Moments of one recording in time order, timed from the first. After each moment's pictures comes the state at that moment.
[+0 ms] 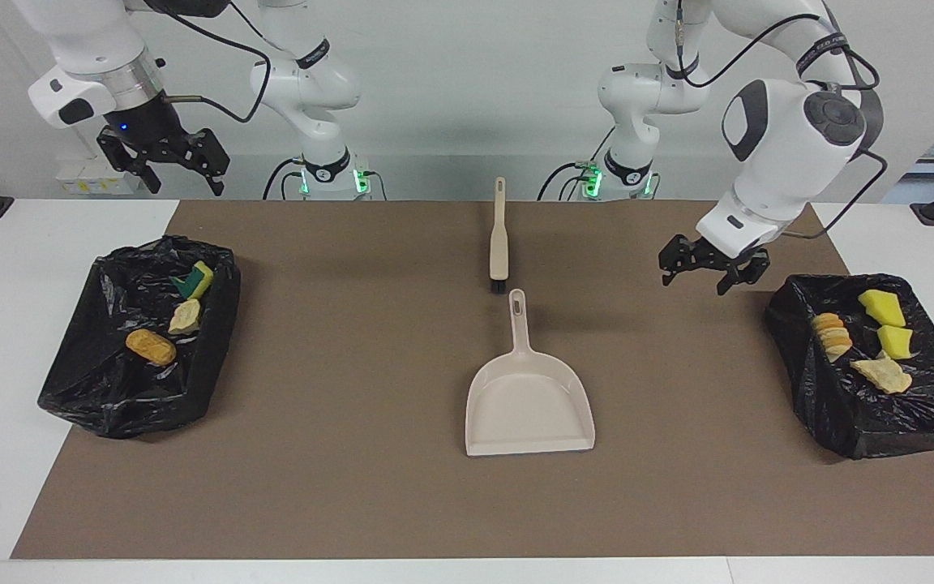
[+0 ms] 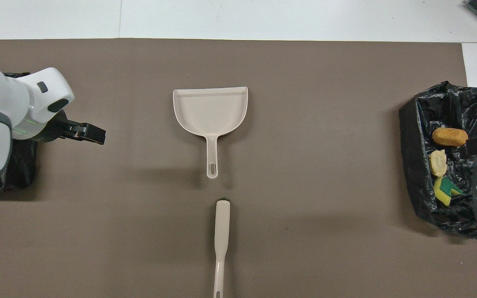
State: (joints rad) left arm -0.07 0.06 -0.06 -1.76 -0.08 1.81 0.13; right arm -0.07 -0.05 -0.01 -1.55 -0.01 1.46 -0.03
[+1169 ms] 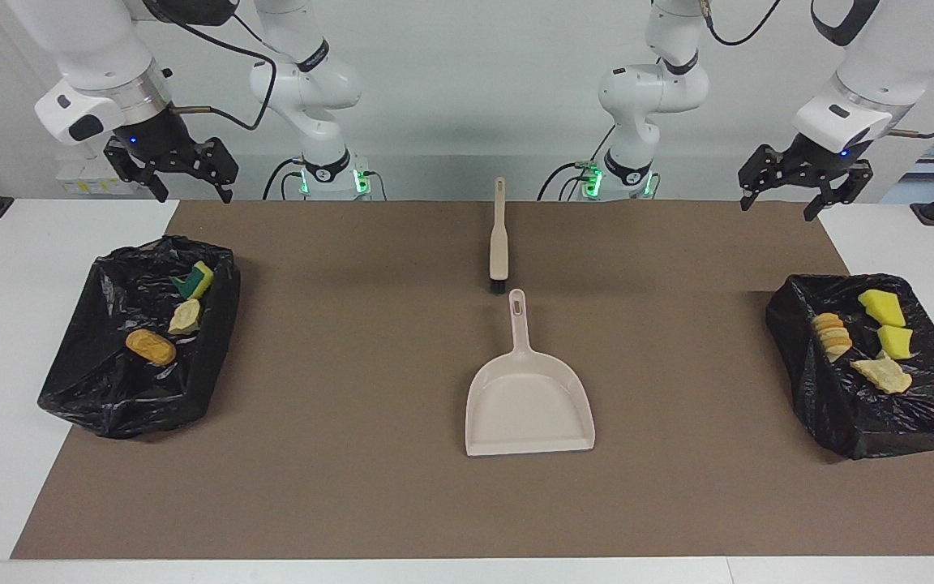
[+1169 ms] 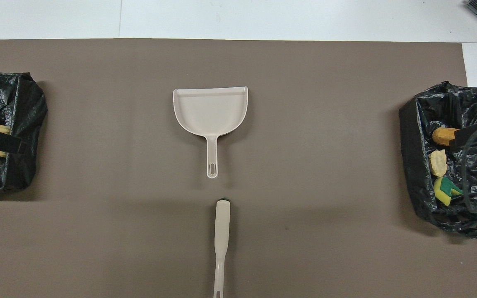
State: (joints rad) left arm 0.00 -0.04 -0.03 -1.56 -0.03 1.49 0.23; right arm -0.04 0.03 -0.01 -1.44 -0.01 1.39 -0.03
